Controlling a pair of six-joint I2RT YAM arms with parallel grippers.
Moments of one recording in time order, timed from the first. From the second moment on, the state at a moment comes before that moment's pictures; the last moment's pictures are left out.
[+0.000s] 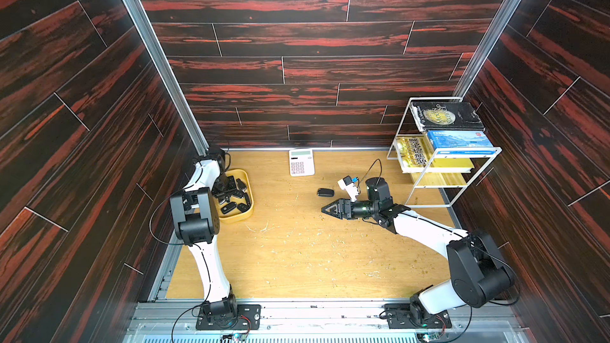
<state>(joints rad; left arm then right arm) 0.19 2.13 1.76 -1.03 -0.01 -0.21 0.48 1.52 0.84 0.11 -0.87 0.58</state>
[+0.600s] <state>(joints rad) 0.19 2.15 1.75 -1.03 0.03 -0.19 0.48 1.52 0.83 0.10 -0.87 0.58</state>
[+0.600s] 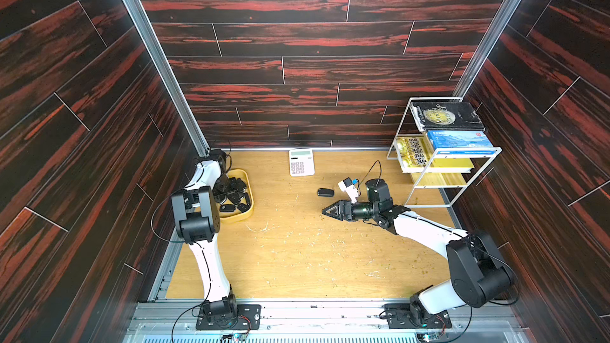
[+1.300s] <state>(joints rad) 0.18 1.29 1.24 -0.67 0.36 -0.39 0.42 1.51 0.93 -0.14 -0.75 0.49</state>
